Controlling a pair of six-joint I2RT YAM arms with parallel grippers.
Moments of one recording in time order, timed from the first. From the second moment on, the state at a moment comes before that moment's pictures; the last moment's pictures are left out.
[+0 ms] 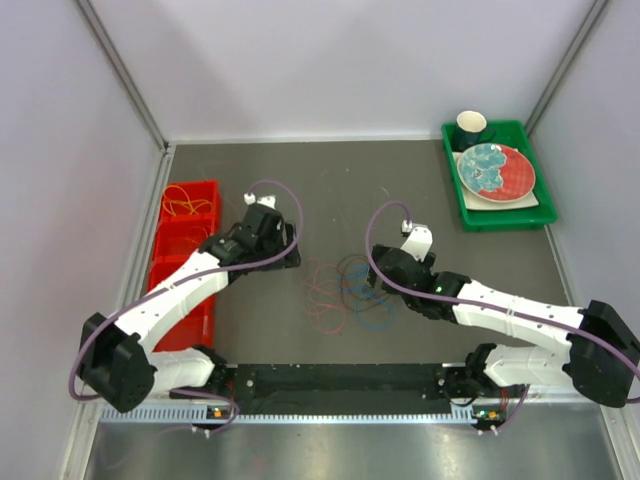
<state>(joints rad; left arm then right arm) -0.56 1.23 0.96 -0.60 -0.13 -0.60 0.94 1.16 0.66 -0.32 0.58 0.86</state>
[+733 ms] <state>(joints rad) -0.93 1.30 0.85 -0.55 -0.19 -0.60 0.94 1.16 0.66 -0.32 0.58 0.87</state>
